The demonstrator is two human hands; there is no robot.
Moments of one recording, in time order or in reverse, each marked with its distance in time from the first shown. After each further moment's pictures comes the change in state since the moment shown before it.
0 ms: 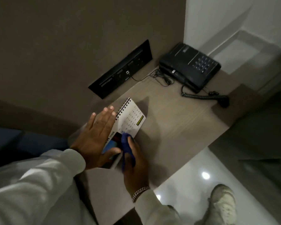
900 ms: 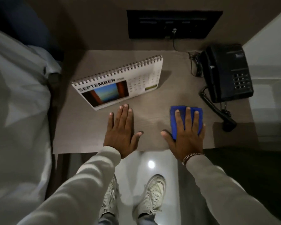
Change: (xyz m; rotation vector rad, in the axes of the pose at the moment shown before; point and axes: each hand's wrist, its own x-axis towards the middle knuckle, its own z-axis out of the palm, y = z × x) left_hand 0.017 0.203 0.116 -0.469 0.067 -0.876; right_hand 0.101 0.014 -0.209 -1.675 -0.426 -0.339
